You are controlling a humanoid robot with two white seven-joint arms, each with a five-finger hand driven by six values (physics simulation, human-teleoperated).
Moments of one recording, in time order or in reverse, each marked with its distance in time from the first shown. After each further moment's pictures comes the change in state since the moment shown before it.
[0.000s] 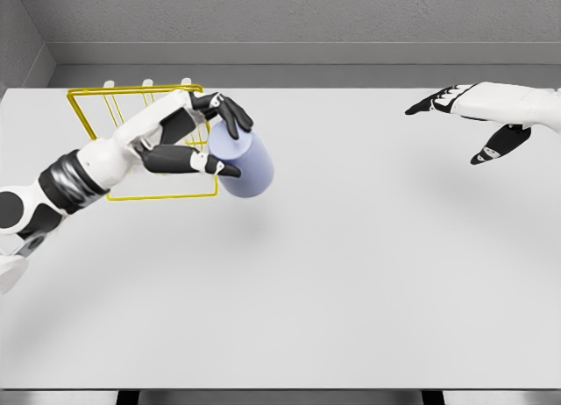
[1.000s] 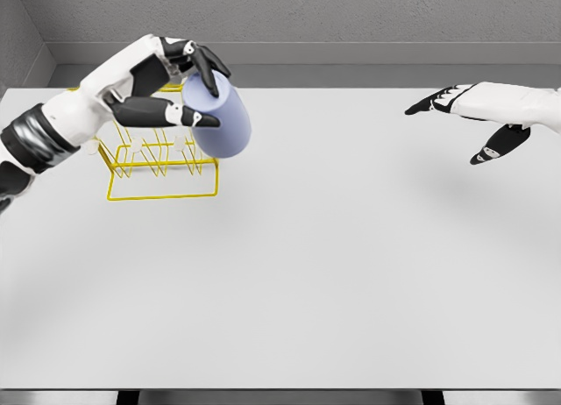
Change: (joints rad) left arm -0.127 0.058 0.009 0.022 0.058 0.044 0.004; right arm 0.000 0.001 0.000 0.001 0.000 0.000 0.000
